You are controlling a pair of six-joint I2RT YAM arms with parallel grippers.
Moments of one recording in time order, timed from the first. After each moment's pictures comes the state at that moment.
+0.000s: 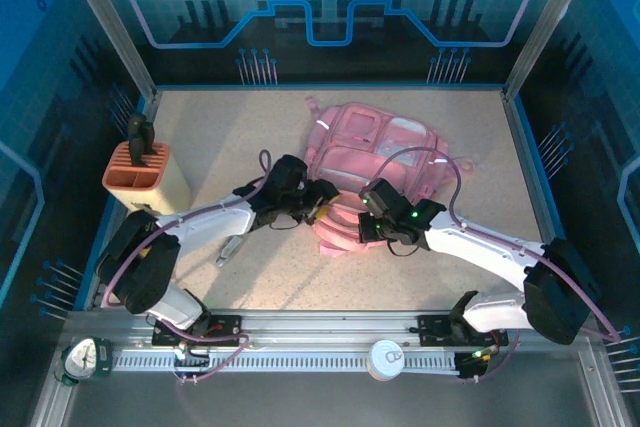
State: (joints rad) left arm -0.66 1.53 0.87 -0.06 0.29 -1.43; right arm 0.77 1.30 0.81 -0.56 0.09 0.62
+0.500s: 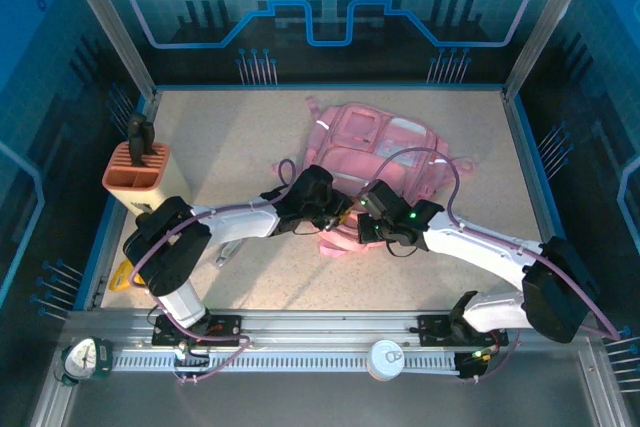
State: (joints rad) left arm -0.76 1.69 0.93 0.03 0.19 -1.61; right arm 0.79 1.31 0.81 -0.55 0.11 0.62
